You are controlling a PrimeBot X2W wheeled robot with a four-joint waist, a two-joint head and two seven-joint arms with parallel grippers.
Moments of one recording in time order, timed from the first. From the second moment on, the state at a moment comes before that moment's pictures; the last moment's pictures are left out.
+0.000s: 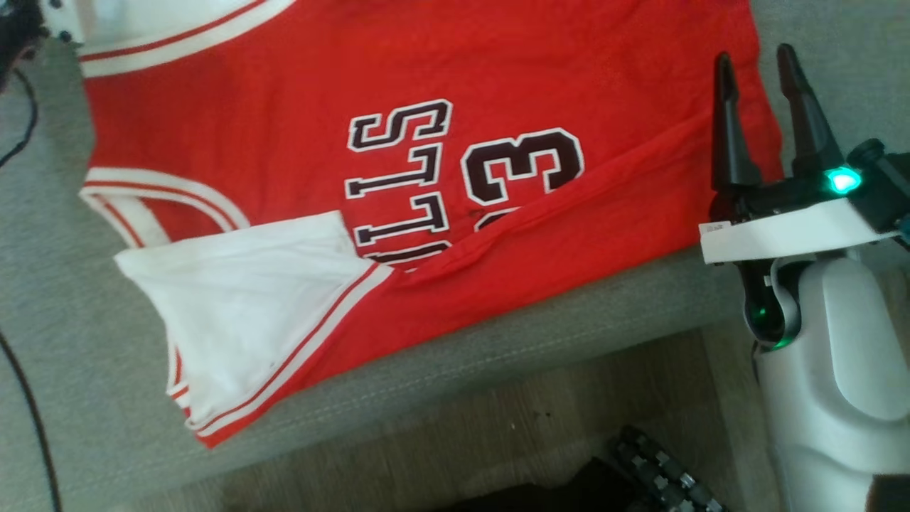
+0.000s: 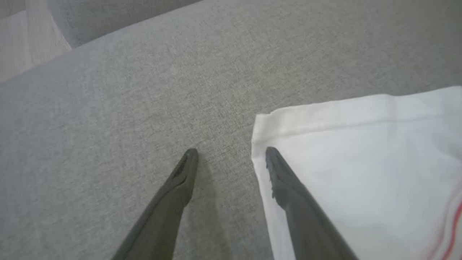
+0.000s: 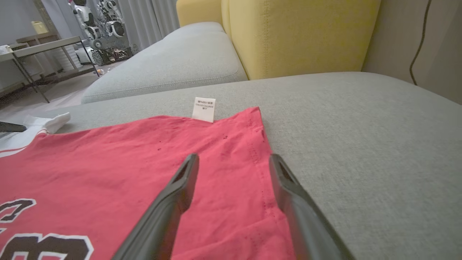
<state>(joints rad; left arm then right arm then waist) -1.18 0.46 -0.50 0.69 -0.51 -0.11 0.48 -0.47 -0.12 0.13 0.29 0.17 0.12 -0.19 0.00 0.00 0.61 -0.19</state>
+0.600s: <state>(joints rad) -1.28 0.50 -0.59 0.75 -0.56 -0.12 0.50 -0.52 -0.10 0.14 0.34 0.17 0.12 -0.22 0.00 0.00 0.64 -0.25</state>
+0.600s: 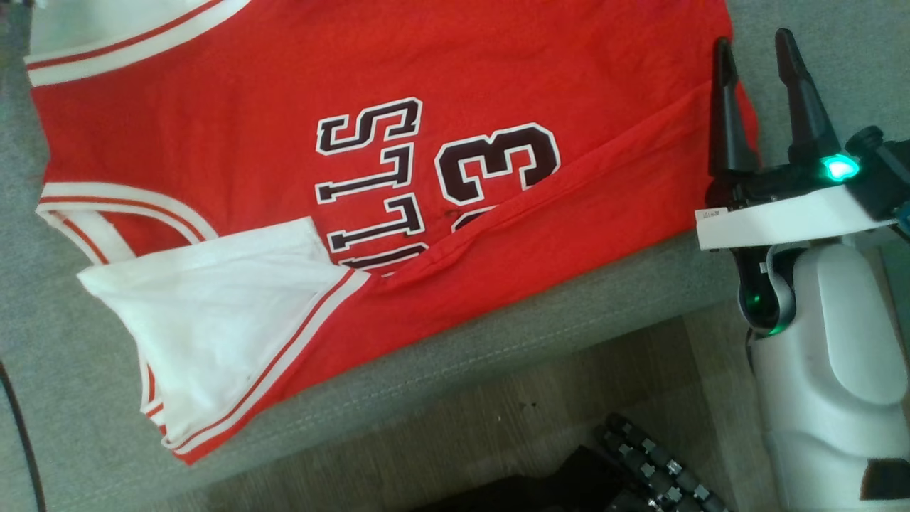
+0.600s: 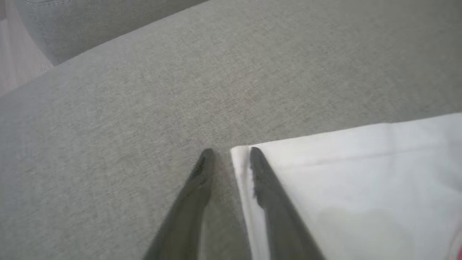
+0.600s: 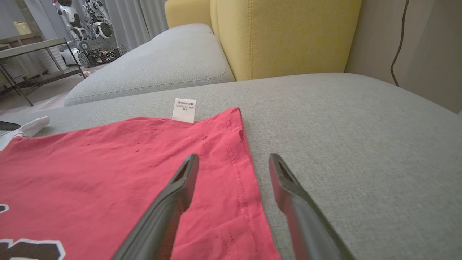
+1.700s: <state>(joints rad) -1.30 0.52 -0.88 0.68 -0.70 -0.13 0.27 -1.15 -0.12 -0.06 0.91 -0.03 0.12 0.54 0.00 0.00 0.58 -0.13</state>
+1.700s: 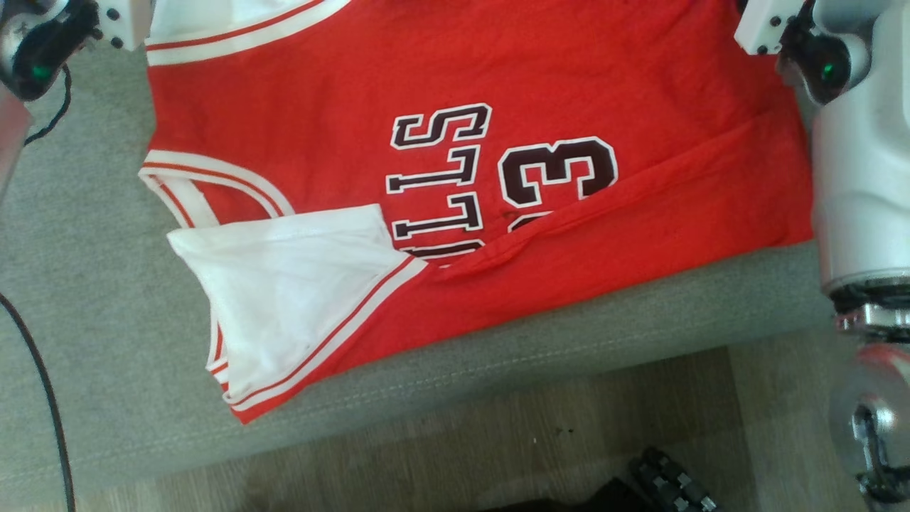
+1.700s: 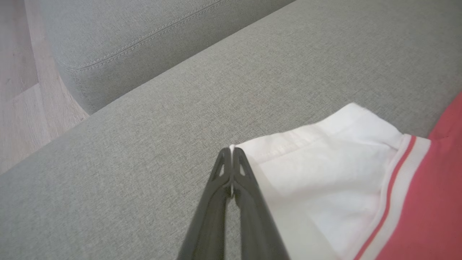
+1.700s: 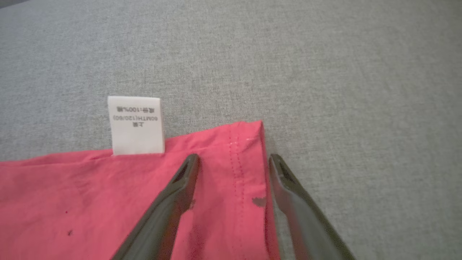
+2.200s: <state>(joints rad) -1.33 0.52 -0.97 0.71 -0.76 -0.13 0.24 -1.25 -0.14 -0.09 1.02 -0.10 0.12 0.53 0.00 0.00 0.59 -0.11</state>
